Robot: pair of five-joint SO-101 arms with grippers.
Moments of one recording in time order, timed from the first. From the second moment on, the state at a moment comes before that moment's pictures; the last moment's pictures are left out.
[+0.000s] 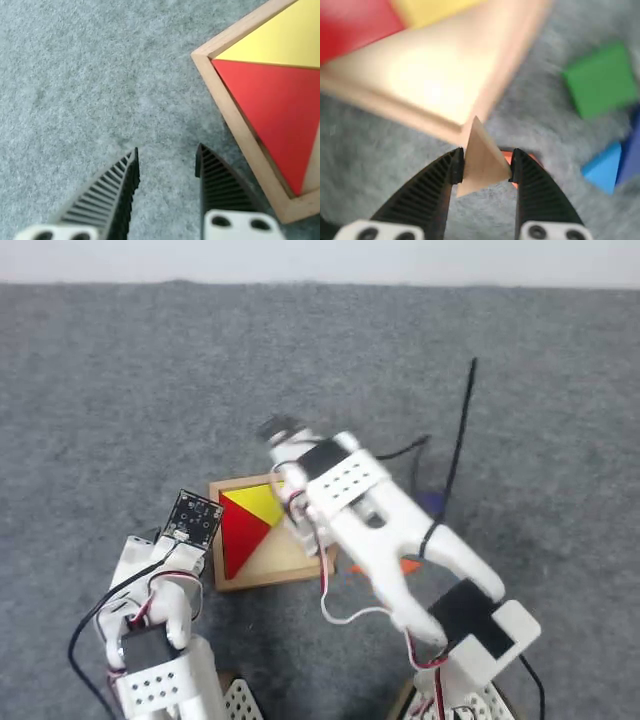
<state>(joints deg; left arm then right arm) -24.4 -102.5 97.3 64.5 -33.5 -45.3 5.8 11.4 82.2 3.3</state>
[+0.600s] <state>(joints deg) -24.2 -102.6 97.3 64.5 -33.6 -49.8 8.6 11.0 70.3 44.4</state>
